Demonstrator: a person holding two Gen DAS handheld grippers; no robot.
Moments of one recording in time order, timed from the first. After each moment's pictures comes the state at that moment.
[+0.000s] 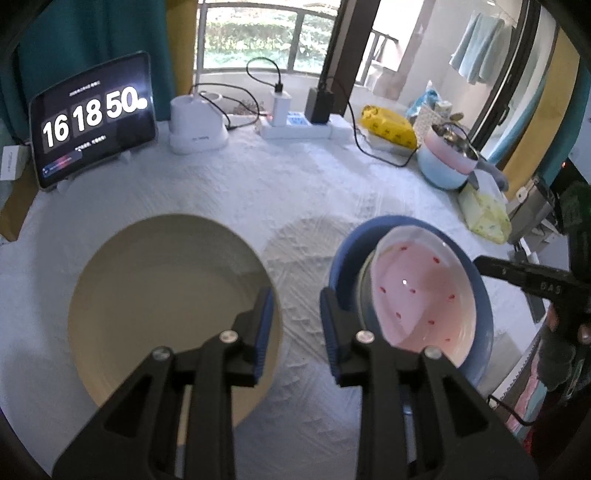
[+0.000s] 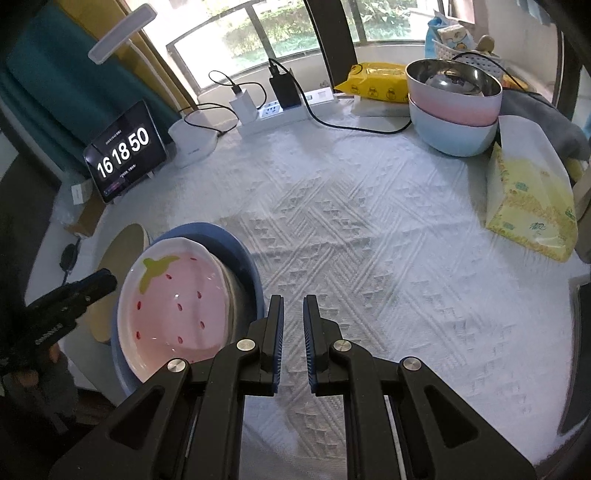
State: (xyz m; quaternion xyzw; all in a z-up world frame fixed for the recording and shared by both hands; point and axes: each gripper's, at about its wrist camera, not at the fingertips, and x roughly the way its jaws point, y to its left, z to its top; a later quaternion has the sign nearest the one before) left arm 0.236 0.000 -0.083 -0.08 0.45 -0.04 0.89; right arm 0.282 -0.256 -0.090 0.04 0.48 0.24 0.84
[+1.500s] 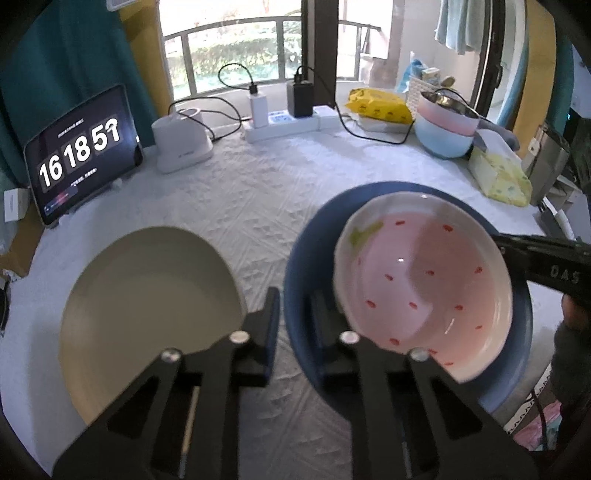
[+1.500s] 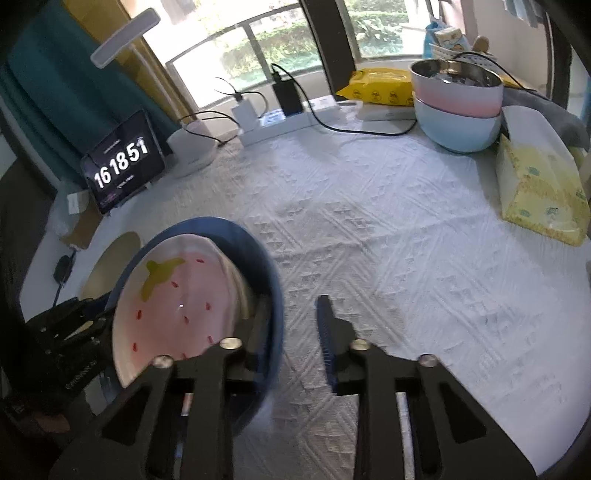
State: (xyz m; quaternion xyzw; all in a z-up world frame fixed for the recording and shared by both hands) left arm 0.235 -0.050 -0.110 0.02 0.42 -0.02 0.91; right arm 0.273 -0.235 -0.115 0.04 0.43 0.23 0.87
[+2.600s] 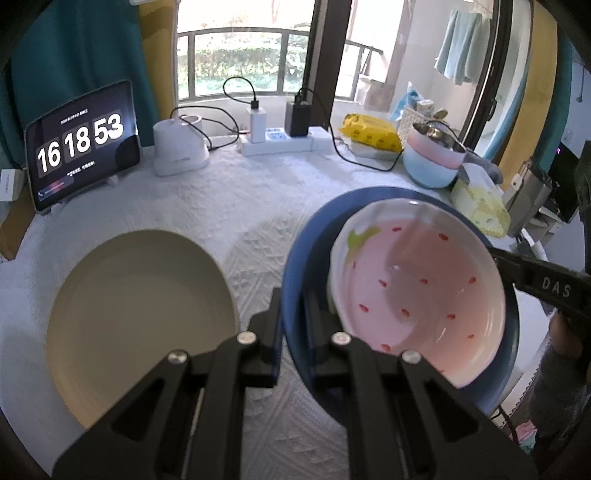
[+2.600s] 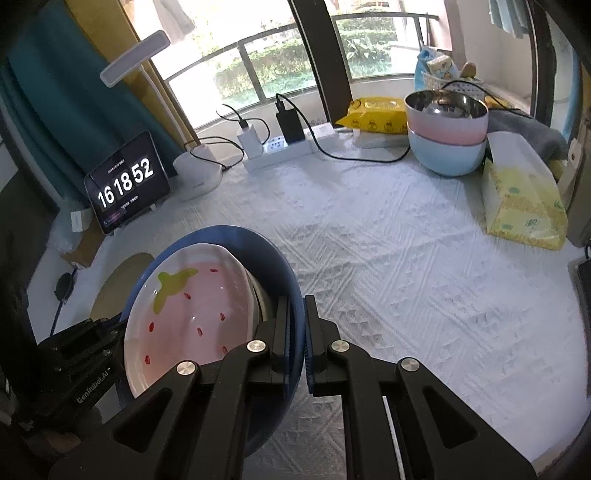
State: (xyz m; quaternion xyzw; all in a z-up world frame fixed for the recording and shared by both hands) left arm 0.226 -0.038 -0.091 -0.05 0.40 -0.04 0.91; right arm 0.256 -0.233 -0.086 0.06 0.40 0.20 0.89
